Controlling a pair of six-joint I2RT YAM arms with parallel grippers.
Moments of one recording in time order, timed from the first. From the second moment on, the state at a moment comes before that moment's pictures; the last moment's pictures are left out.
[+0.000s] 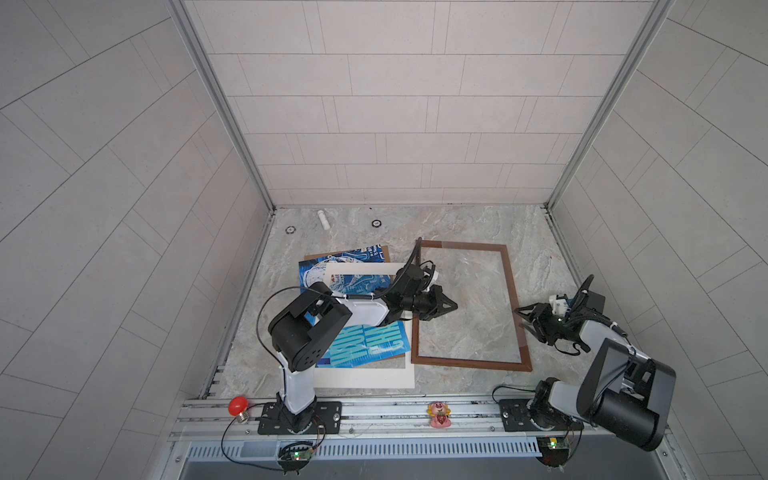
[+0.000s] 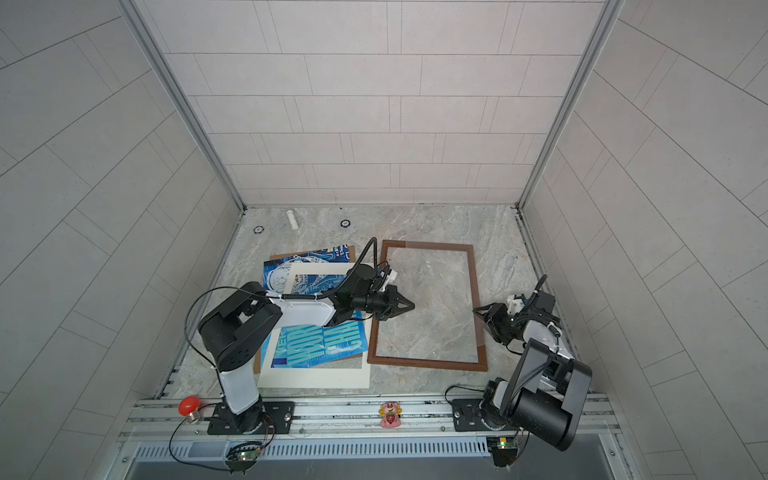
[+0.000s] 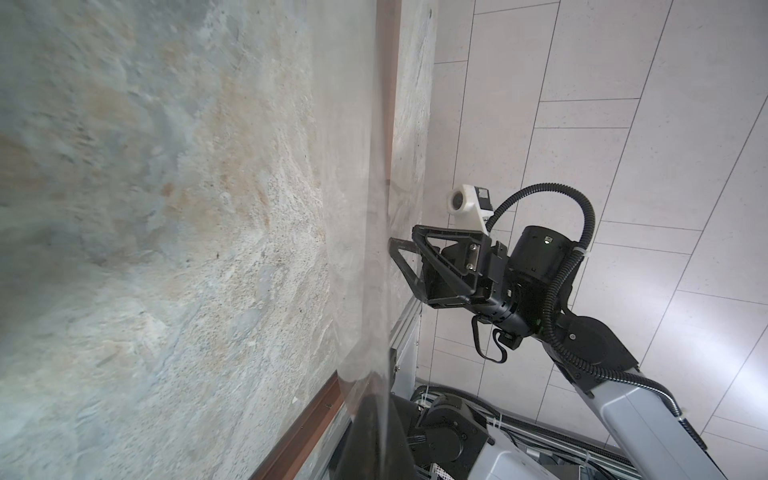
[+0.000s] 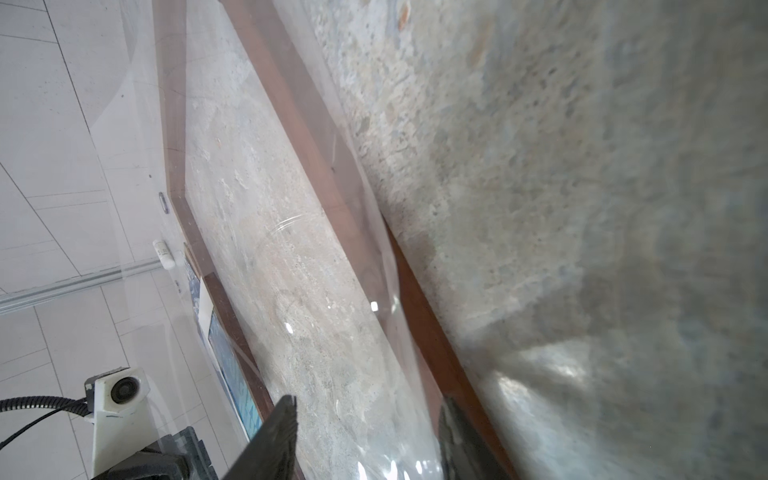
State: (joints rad) left arm -0.79 1.85 0.92 0.44 0.64 -1.22; right arm -0.59 1.25 0.48 -0.48 -0.76 0.40
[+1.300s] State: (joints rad) left arm -0.75 1.80 0.83 0.30 0.63 -1.05; right arm -0.52 1.10 0.42 -0.54 -0.78 0.41
